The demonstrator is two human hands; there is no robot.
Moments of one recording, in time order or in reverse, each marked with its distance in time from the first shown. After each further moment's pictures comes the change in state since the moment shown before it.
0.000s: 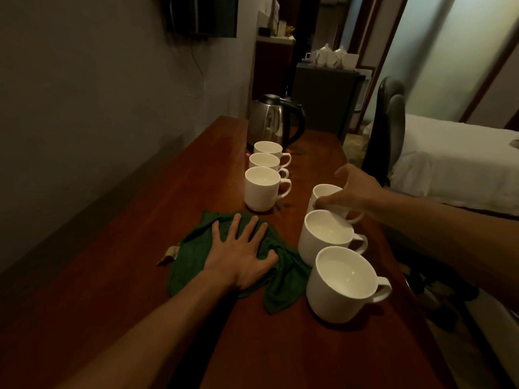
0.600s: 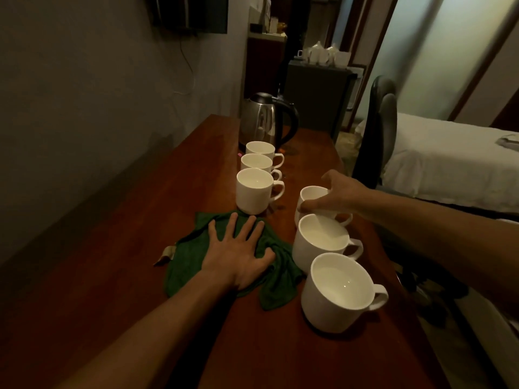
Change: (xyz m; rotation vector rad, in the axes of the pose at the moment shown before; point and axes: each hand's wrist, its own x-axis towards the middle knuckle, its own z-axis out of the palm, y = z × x) left_hand 0.017 0.004 -0.003 -0.002 0.004 0.011; right_hand 0.013 -0.009 0.007 -0.193 -0.124 0.017
